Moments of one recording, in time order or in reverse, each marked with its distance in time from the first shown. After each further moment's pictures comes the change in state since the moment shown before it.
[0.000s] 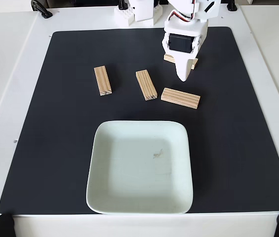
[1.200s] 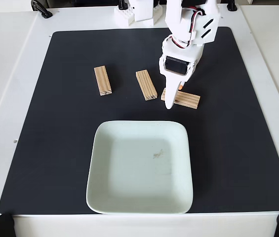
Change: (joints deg) arm 1.1 -13.7 -9.8 4.6 -0.1
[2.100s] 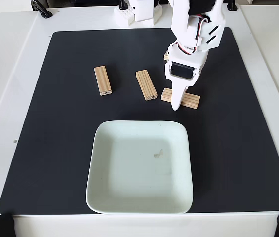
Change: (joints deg) arm -1.7 -3.4 -3.0 -0.1 0.0
